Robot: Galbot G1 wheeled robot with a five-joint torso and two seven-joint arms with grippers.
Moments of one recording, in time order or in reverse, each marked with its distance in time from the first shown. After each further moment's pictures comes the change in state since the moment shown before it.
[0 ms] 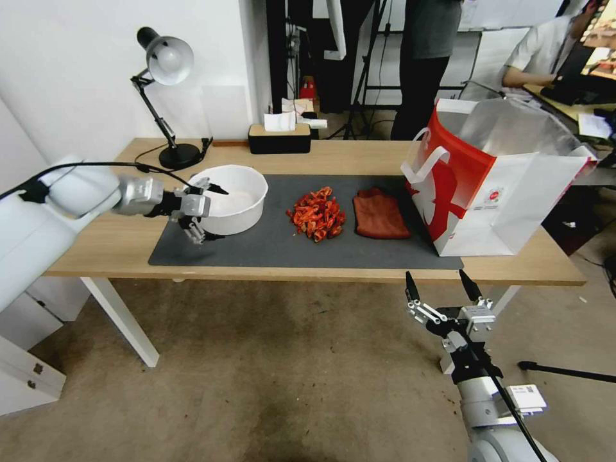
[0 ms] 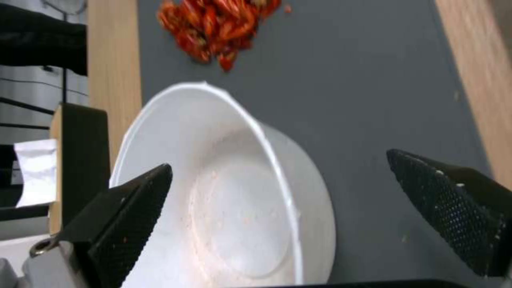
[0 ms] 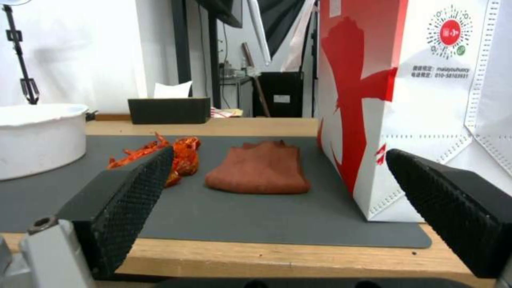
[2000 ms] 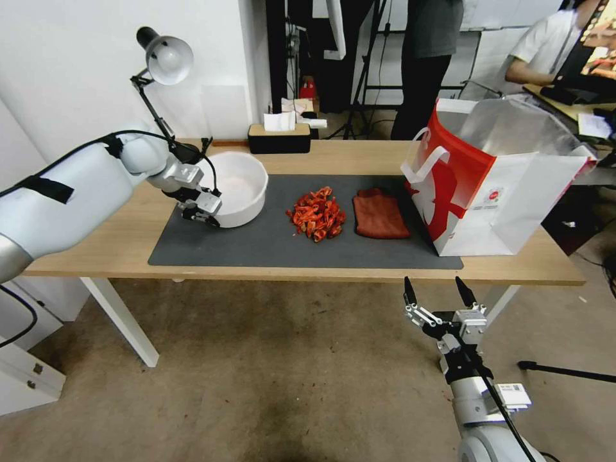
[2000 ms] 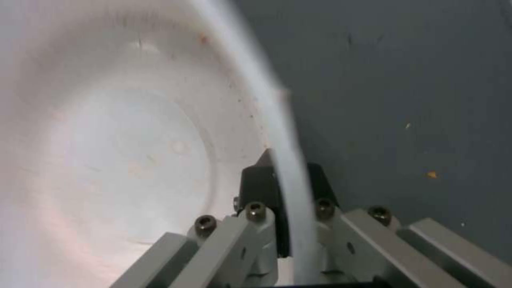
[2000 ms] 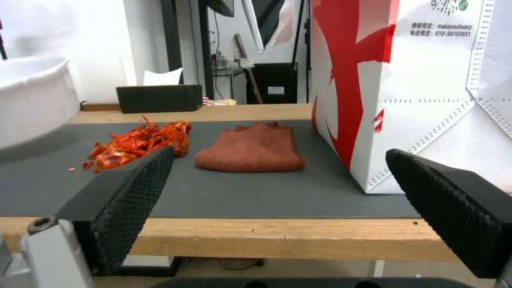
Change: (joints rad) left arm -0.298 -0.192 0.305 0.296 0.204 -0.134 0.238; right arm 0.032 0.008 -0.010 -0.080 -0.001 0.028 0.015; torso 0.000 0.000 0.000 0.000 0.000
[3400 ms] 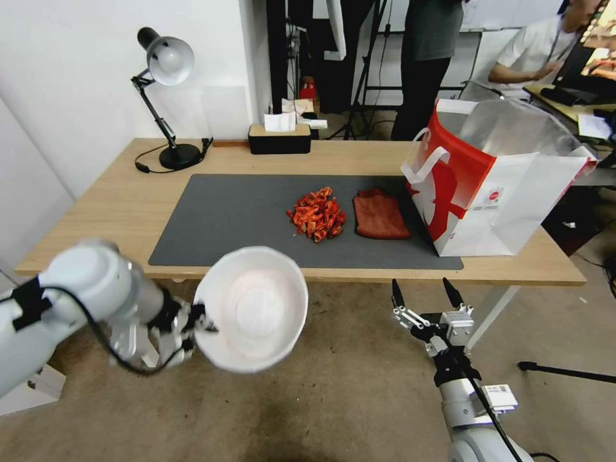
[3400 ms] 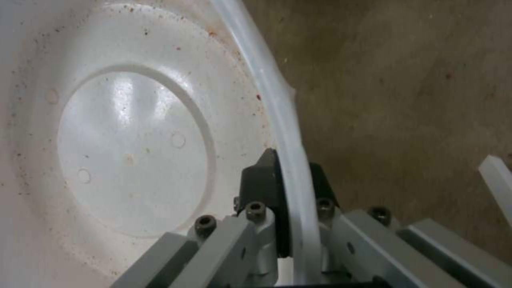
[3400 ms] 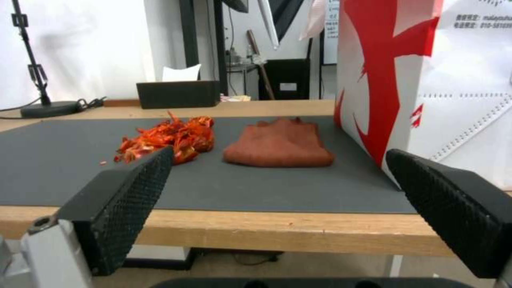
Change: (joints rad) left arm 1.164 0.396 -0.760 -0.924 0.463 -0.456 -0.162; right arm -0.015 -0.007 -0.066 0.011 -0.032 -0.006 0.024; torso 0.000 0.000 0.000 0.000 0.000
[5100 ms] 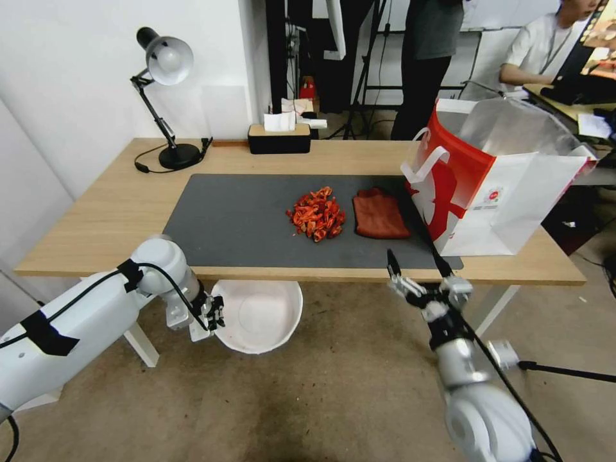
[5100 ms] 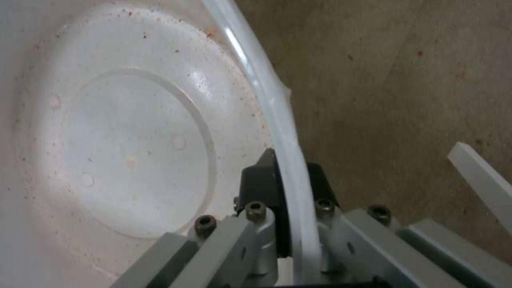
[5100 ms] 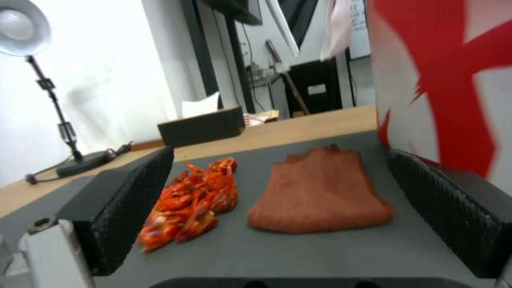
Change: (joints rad) left arm -0.434 -0.338 0.373 0.498 0.110 -0.096 0.142; right arm 0.304 -0.238 -0.110 -0.093 0.354 -0.124 0.136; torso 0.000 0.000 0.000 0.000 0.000
